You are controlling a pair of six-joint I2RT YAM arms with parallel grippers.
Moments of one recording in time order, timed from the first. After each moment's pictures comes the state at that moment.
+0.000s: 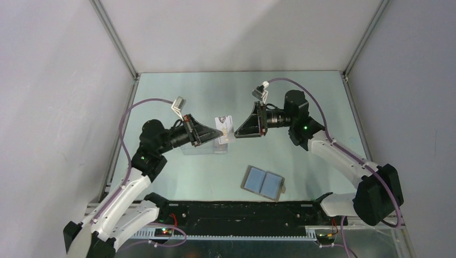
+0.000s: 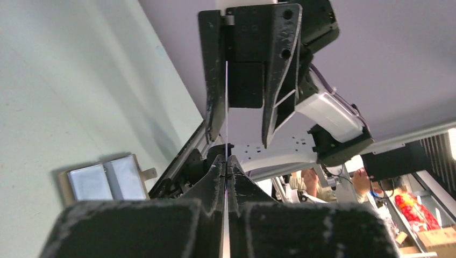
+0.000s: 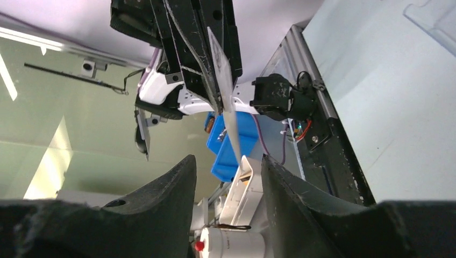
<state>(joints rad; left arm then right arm) -0.44 0.82 0.66 0.15 0.67 -1.08 0.54 1.31 0.99 0.20 -1.05 1.03</state>
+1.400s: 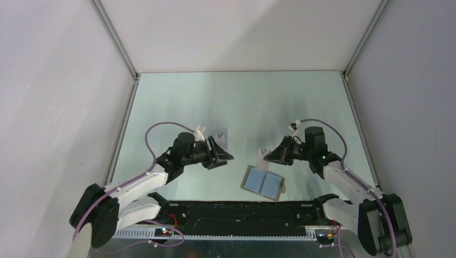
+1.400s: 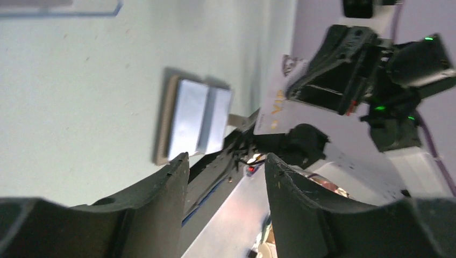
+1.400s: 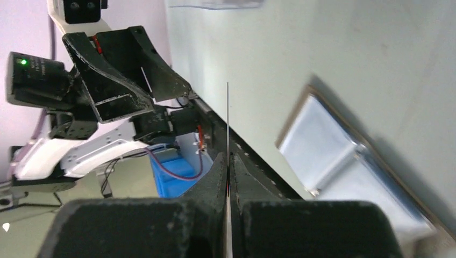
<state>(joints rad) -0.58 1.02 0.42 0.13 0.48 -1.13 0.29 1.06 0.47 0.01 -0.82 0.88</state>
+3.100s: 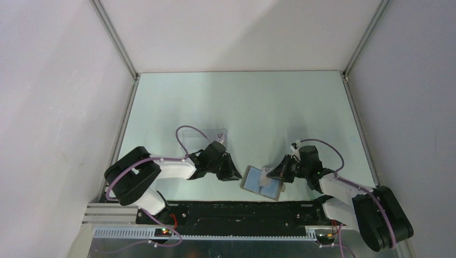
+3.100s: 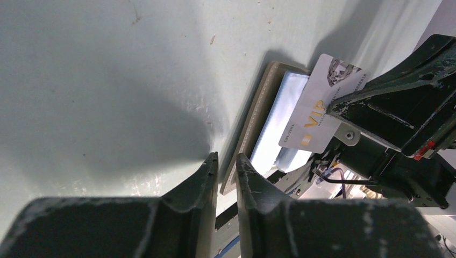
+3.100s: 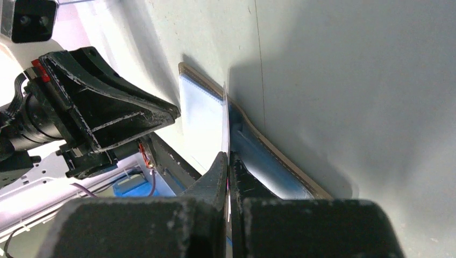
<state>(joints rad) -0.86 1.52 0.53 0.16 0.28 -1.15 0.34 1.07 0.17 0.13 -0.59 0.90</state>
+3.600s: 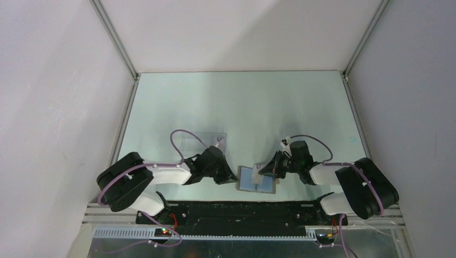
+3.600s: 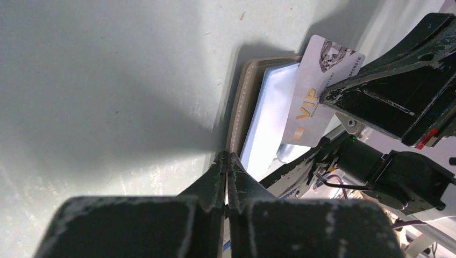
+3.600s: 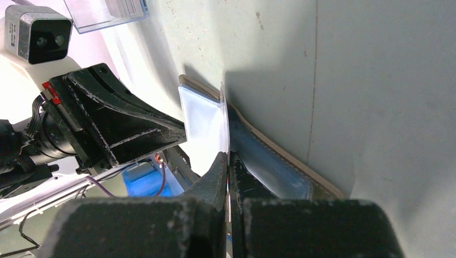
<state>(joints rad) -0.89 1.45 0.46 0.16 0.22 -1.22 0.43 1.36 0.24 0.38 -0.62 0.97</state>
